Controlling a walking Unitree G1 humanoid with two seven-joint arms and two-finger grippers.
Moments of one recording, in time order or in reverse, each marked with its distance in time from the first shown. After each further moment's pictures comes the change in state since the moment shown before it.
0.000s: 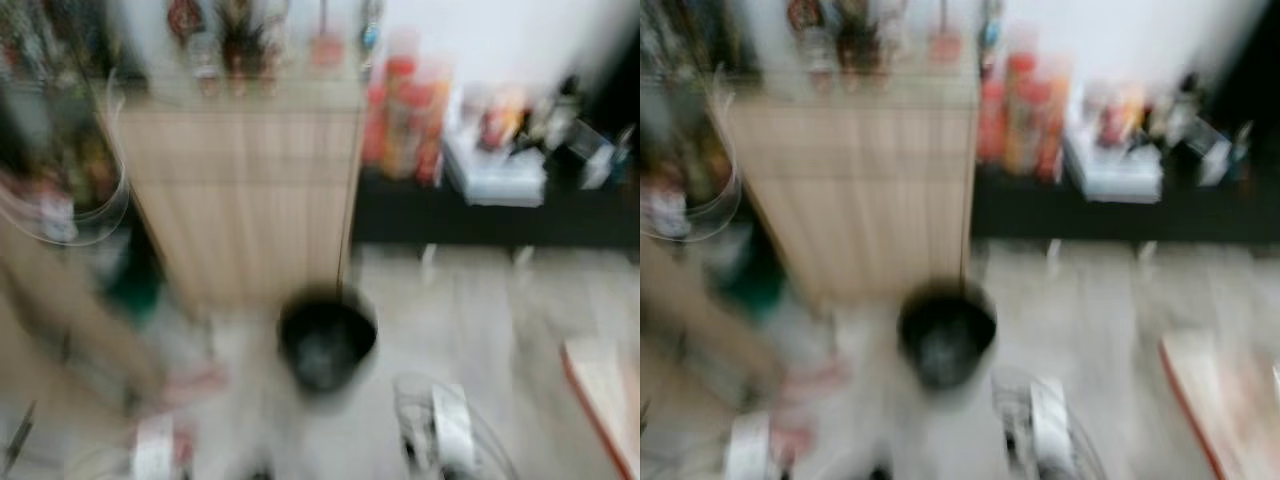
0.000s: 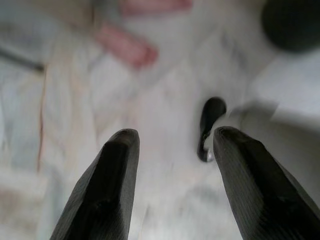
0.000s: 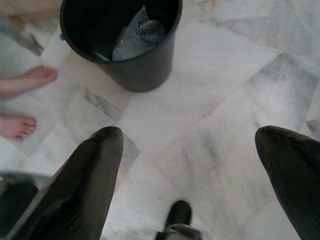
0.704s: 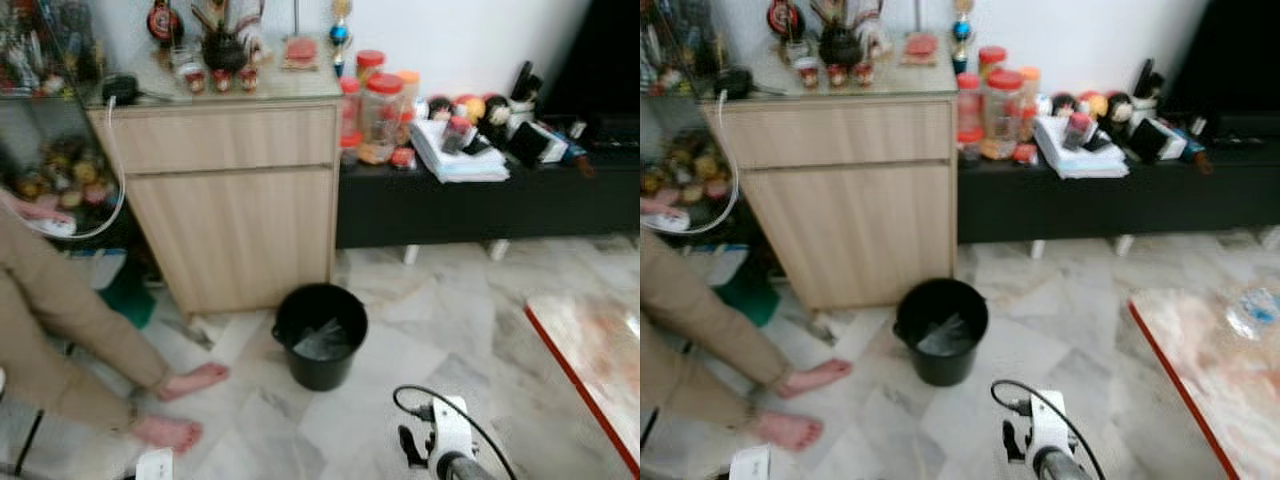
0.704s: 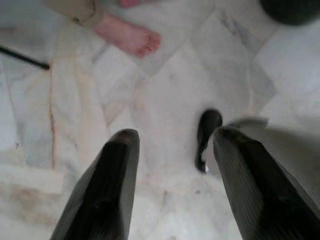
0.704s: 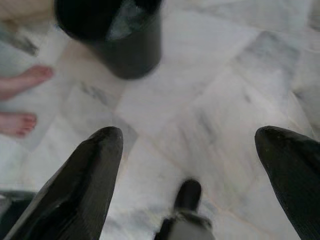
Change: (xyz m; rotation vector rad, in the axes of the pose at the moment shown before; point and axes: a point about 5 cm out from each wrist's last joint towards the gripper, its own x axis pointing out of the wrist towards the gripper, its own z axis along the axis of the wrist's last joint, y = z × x) left arm 0.003 0.005 0.012 0.006 -0.037 0.013; right arm 0.001 0.003 0.004 -0.001 -0.015 0.011
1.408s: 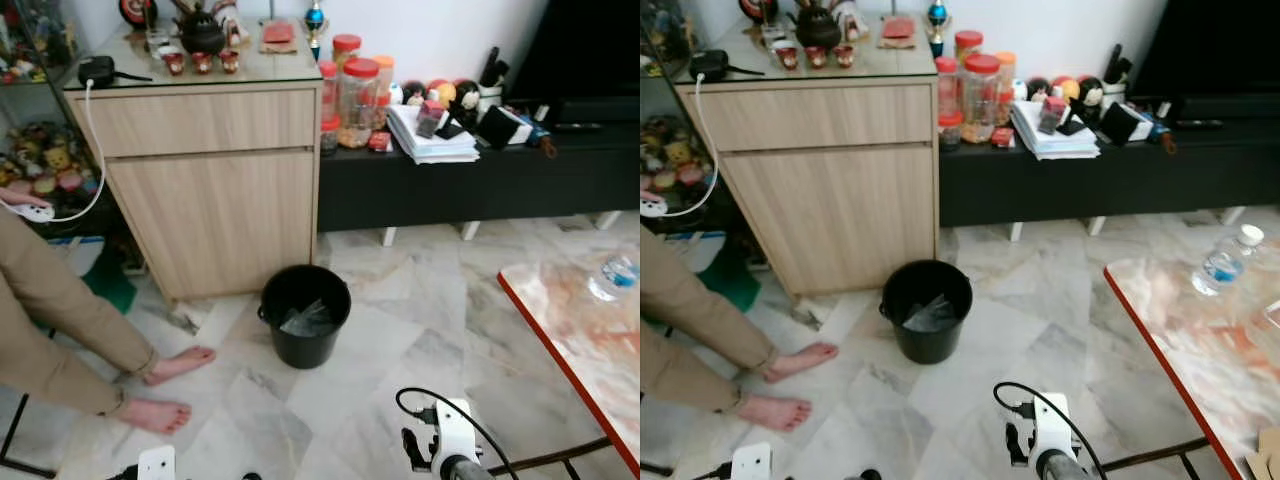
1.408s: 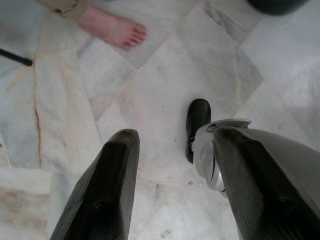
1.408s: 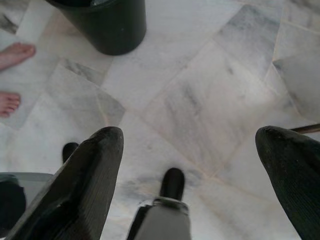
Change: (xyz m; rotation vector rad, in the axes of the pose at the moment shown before) left arm 0.001 -0.006 0.002 -0.007 -0.009 -0.011; right arm 0.000 -0.001 -0.003 -0.003 0.020 0.000
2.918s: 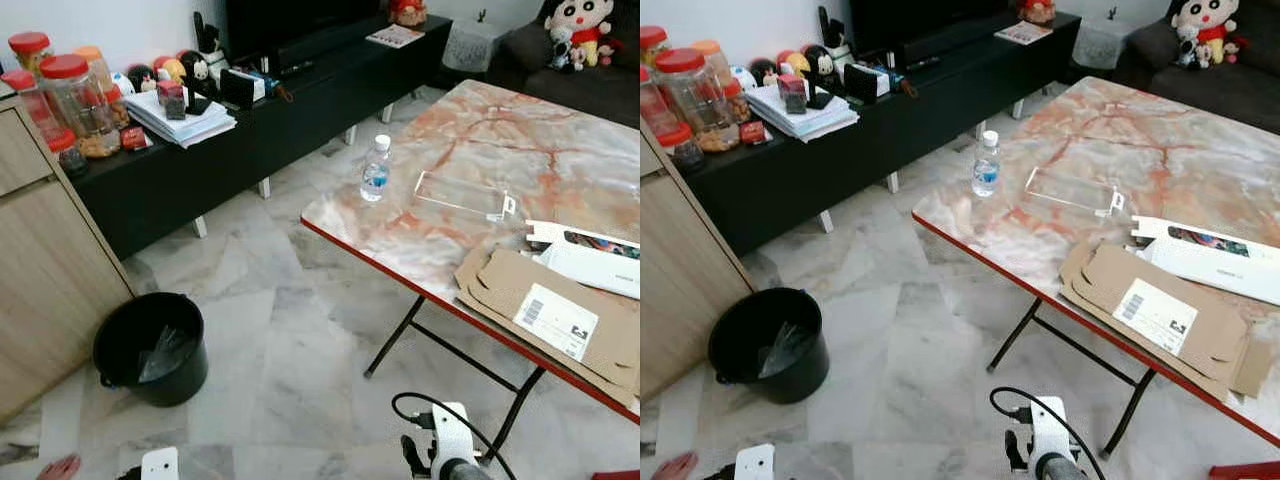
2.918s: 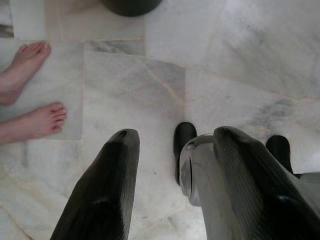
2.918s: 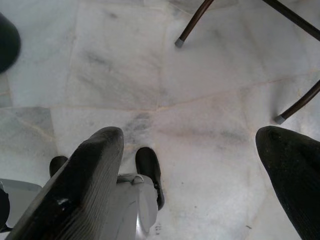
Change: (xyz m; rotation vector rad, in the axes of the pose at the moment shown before) left arm 0.000 -0.004 -0.001 -0.007 0.003 -0.002; right arm -0.001 -0.002 -0.005 -0.043 0.041 -0.016
